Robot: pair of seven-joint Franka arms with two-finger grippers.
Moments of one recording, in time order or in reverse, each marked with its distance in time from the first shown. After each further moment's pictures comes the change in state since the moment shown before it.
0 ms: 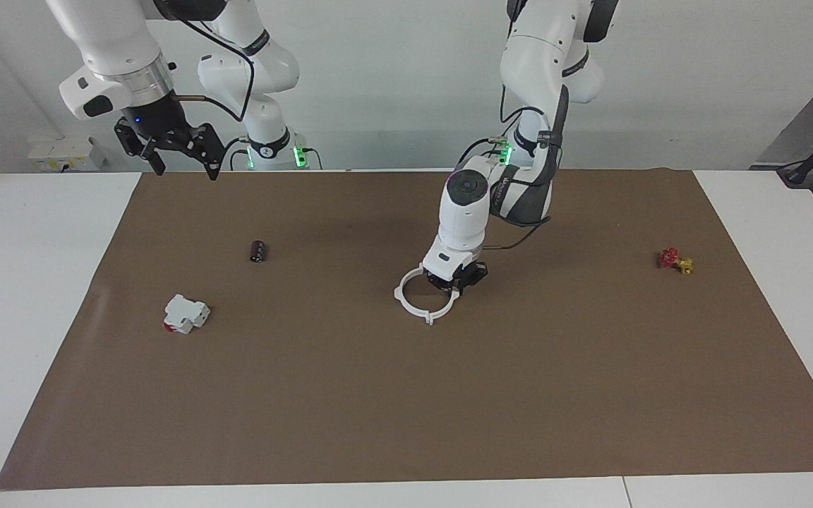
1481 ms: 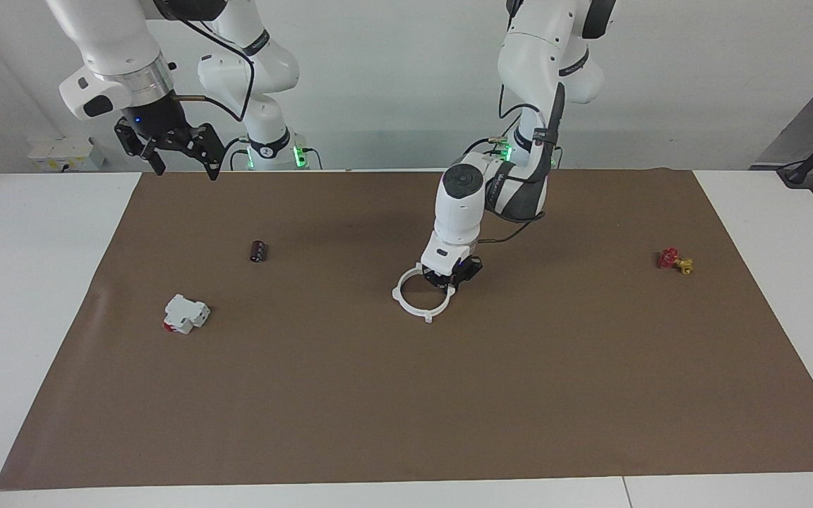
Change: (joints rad) left arm -0.021 -0.020 0.000 -0.047 0.000 0.054 -0.116; right arm 0.000 0.000 0.000 0.000 0.000 0.000 0.000
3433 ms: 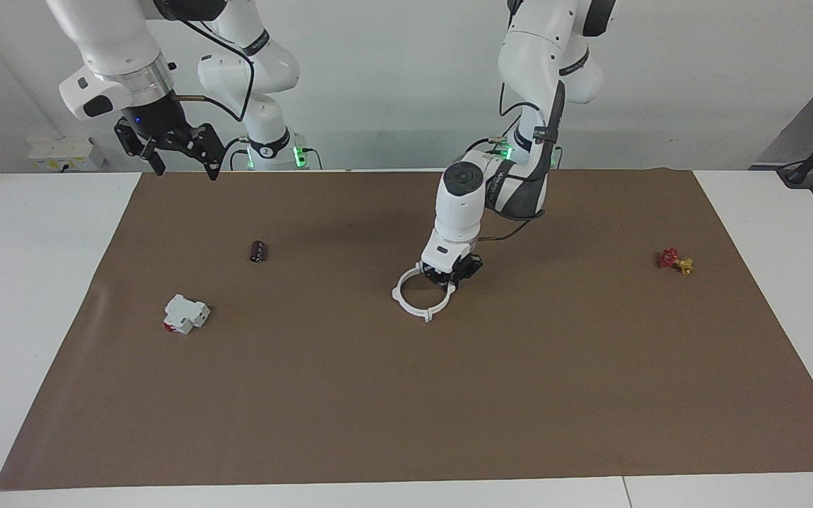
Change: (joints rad) left arm -0.002 -0.016 -0.002 -0.026 0.000 0.011 0.000; right arm 0.000 0.000 0.000 0.000 0.000 0.000 0.000
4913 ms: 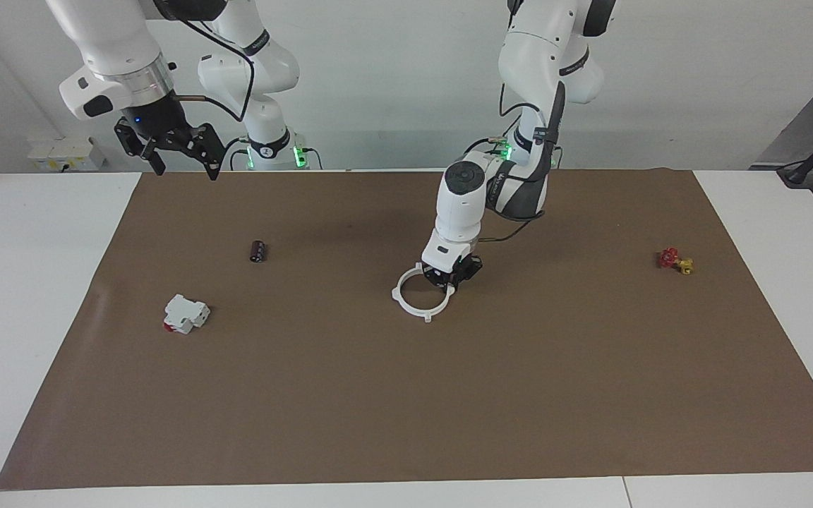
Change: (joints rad) left arm 0.000 0.000 0.000 -0.008 0.000 0.030 0.000; right arm 0.000 0.000 0.000 0.000 0.000 0.000 0.000
